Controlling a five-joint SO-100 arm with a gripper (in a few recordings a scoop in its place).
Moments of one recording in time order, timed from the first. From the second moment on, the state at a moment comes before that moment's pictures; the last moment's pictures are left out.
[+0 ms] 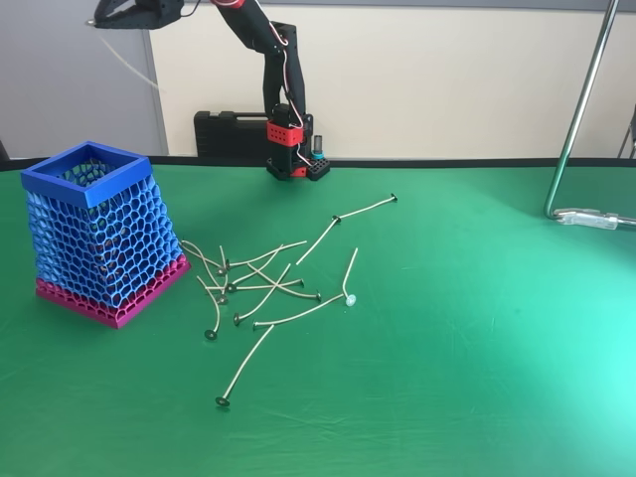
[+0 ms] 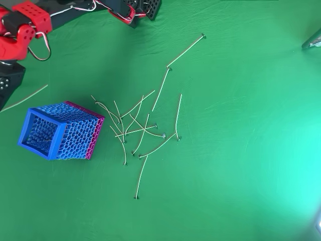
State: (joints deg) arm 38.2 85.1 39.2 54.2 -10.7
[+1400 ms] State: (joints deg) arm 37.0 63.4 31.2 33.4 -19.2
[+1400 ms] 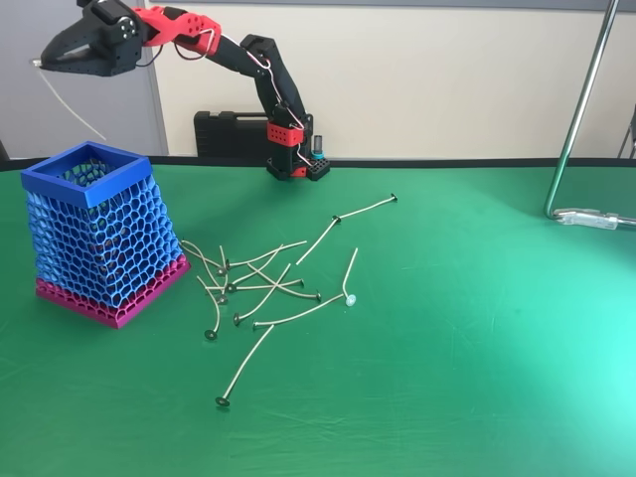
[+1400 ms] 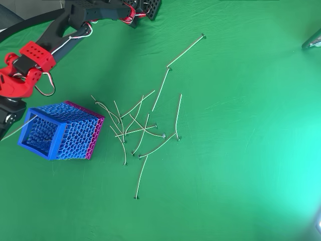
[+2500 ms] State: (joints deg) arm 37.7 63.3 46.5 26.5 -15.5
